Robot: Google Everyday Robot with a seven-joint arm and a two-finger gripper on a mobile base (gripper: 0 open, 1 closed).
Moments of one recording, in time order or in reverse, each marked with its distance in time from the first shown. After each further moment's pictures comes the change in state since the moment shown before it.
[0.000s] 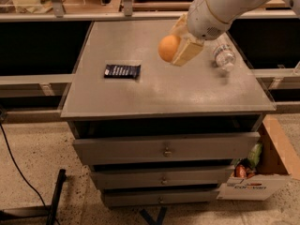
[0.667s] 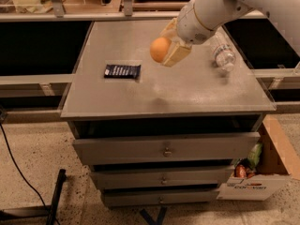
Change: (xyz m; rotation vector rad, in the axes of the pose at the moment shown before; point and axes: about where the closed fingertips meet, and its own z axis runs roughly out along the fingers) arm -0.004 -0.020 0.040 0.024 -0.055 -0.029
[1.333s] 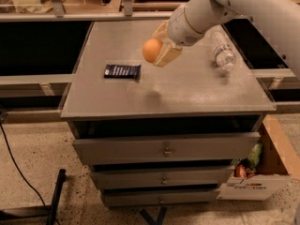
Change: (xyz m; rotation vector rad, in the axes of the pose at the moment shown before) arm -0.005 -0.011 0.030 -0.002 -0.044 -0.019
